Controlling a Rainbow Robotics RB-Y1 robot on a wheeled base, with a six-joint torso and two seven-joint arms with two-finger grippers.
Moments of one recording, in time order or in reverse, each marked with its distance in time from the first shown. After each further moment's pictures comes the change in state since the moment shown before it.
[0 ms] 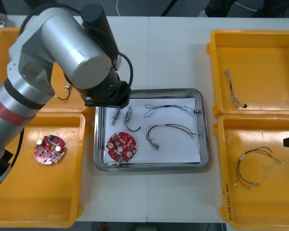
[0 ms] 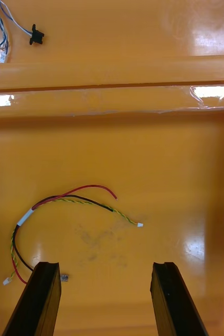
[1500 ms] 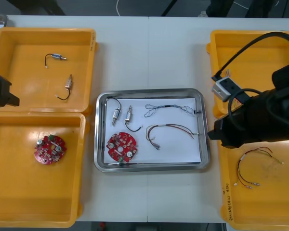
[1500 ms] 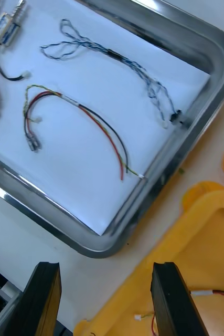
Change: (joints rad) right arm -0.278 -0.050 0.482 -0.072 -0.255 0.000 -0.053; left arm 0.476 0.349 0.749 -0.247 0.277 0.133 -0.211
